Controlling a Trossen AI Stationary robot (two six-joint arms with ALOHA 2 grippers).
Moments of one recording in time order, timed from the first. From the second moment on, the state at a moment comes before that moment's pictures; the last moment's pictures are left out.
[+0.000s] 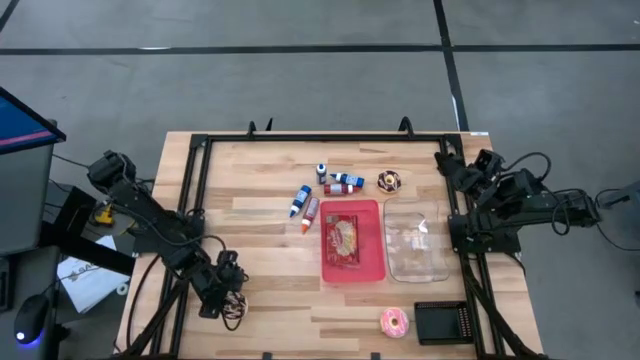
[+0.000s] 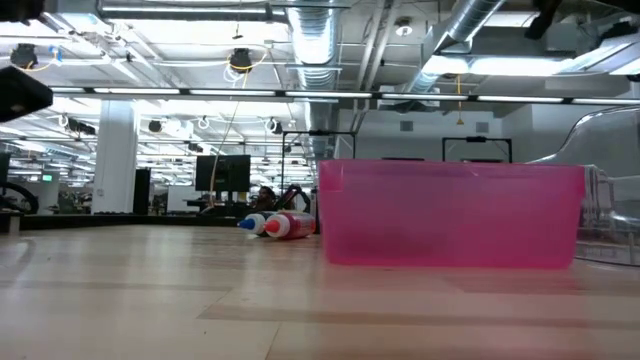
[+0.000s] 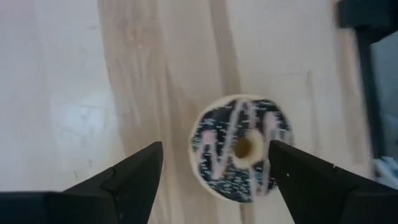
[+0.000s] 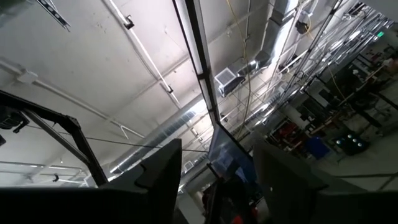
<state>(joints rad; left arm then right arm) -0.82 1.25 0.67 -0.56 -0.12 -0.67 0.03 0.32 0.32 0.64 0.31 0.60</state>
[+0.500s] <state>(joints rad) -0.83 1.45 0.67 -0.50 -0.14 -0.77 0.03 0.39 0.39 0.64 0.29 0.60</state>
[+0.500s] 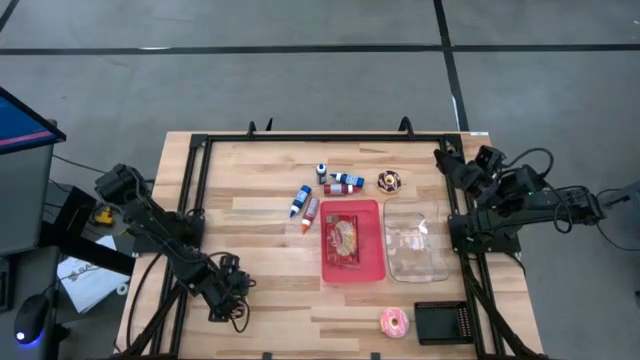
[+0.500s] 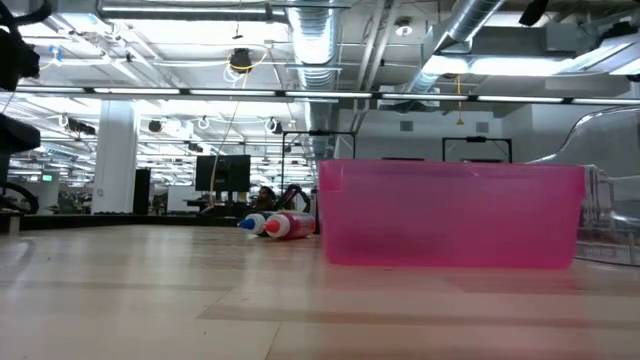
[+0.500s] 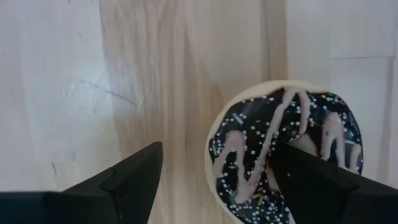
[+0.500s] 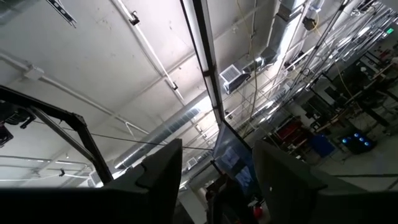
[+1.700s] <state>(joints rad) -0.64 1.31 0.67 -0.37 -0.33 -0.90 0.13 0.53 0.46 0.77 0.27 0.54</state>
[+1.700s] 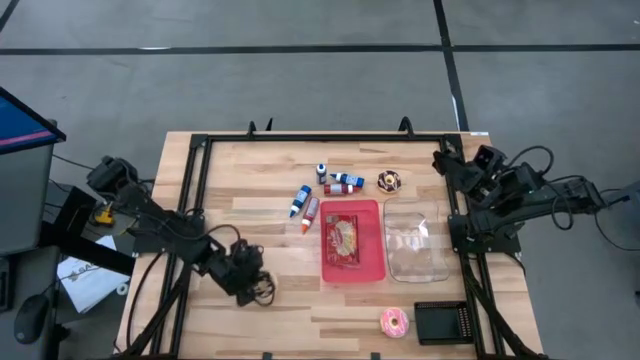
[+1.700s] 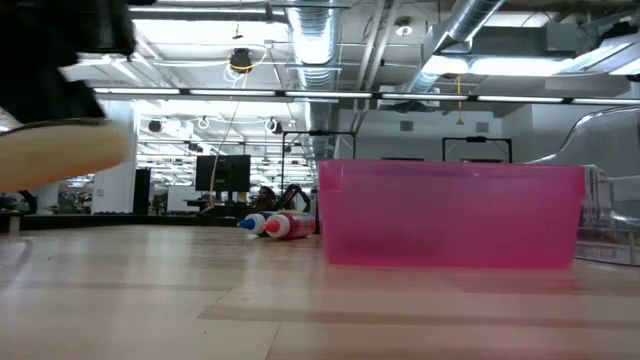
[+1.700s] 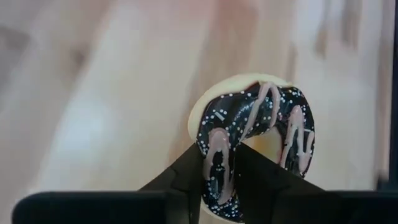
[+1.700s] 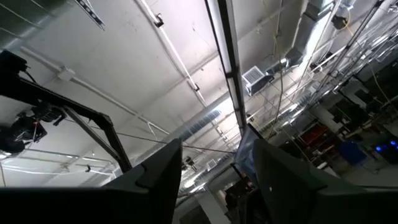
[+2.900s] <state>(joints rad) -0.01 1.36 0.88 0.40 -0.56 -0.68 -0.05 1.07 1.04 -0.12 0.13 0.54</state>
